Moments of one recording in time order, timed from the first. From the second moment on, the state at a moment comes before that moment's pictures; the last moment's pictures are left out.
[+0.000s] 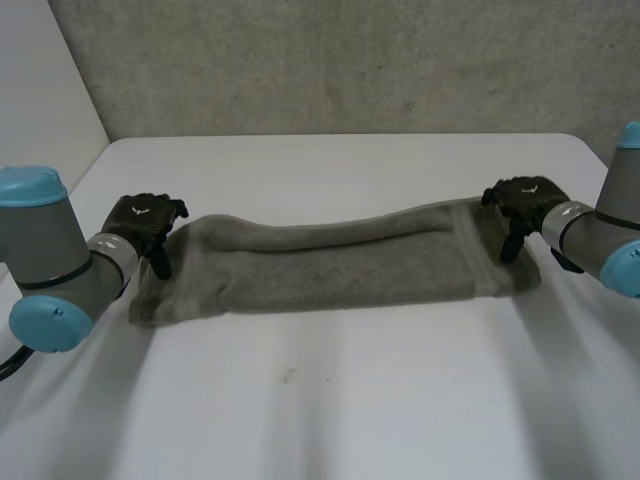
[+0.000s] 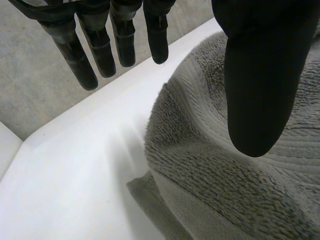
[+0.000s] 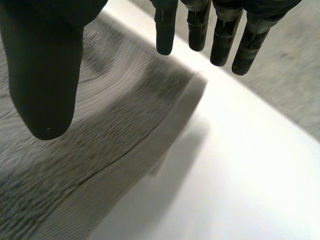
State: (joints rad) left arm 4.53 -2.21 -1.37 3.28 -1.45 3.48; right arm 1.69 -0.68 0.87 0.22 1.33 2.69; left_hand 0.35 0.34 0.34 0.34 0.16; right_hand 0.25 0.24 0.22 0.24 0.08
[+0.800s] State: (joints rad) left arm 4.53 -2.08 -1.57 3.28 -1.46 3.48; right arm 1.57 -0.85 1.33 -0.03 1.20 2.59; left_hand 0.32 0.32 0.32 0.31 0.14; right_hand 0.54 0.53 0.54 0.54 0.34
